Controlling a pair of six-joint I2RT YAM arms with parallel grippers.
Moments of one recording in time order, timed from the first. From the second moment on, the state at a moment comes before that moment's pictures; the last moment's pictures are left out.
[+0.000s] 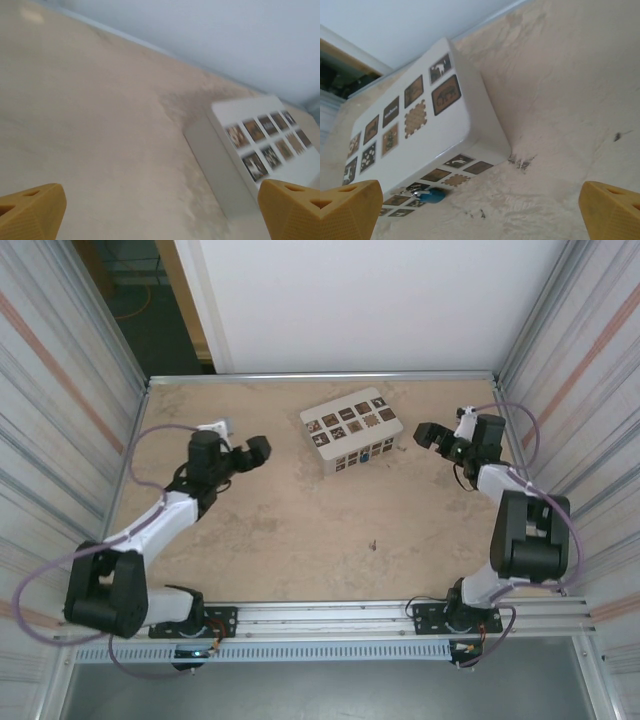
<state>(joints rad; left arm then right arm) -0.29 1.33 0.74 0.09 0.14 -0.56 -0.14 1.59 0.86 0.16 -0.57 0.40</state>
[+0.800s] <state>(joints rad) -0.52 1.88 1.12 0.19 0.26 -0.76 -0.09 1.97 1.25 0.03 -0.83 0.32</state>
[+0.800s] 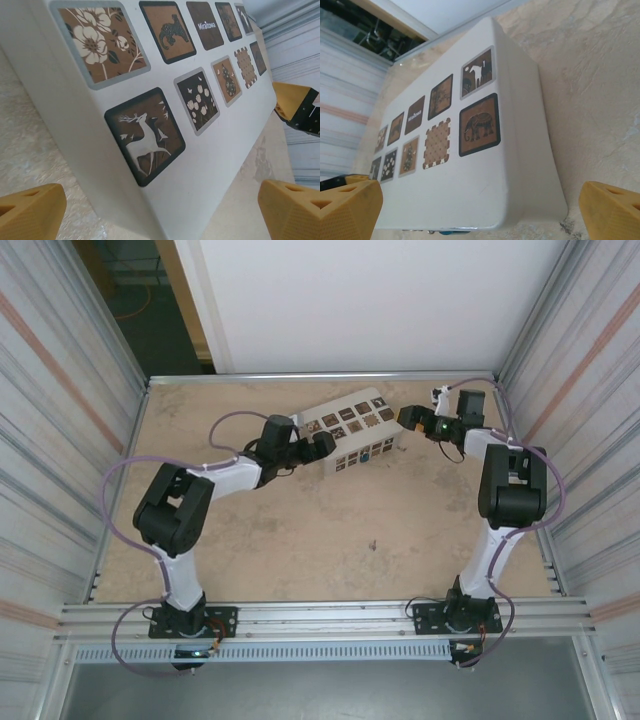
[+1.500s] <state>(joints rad) -0.53 1.91 1.16 0.20 0.27 -0.77 -0.04 1.89 1.23 -0.09 -0.73 0.42</state>
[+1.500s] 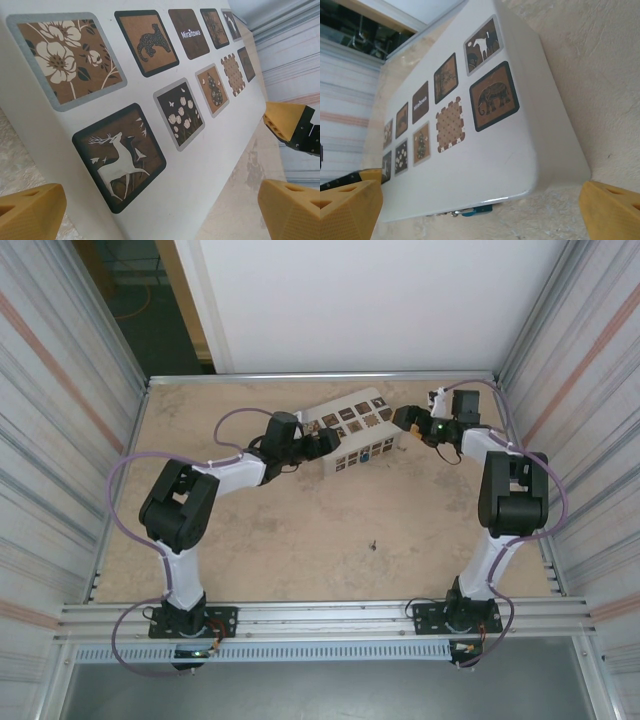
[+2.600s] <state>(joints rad) -0.50 1.91 1.18 0.14 0.27 -0.79 0.16 1.99 1.69 -0.50 -0.07 0.83</state>
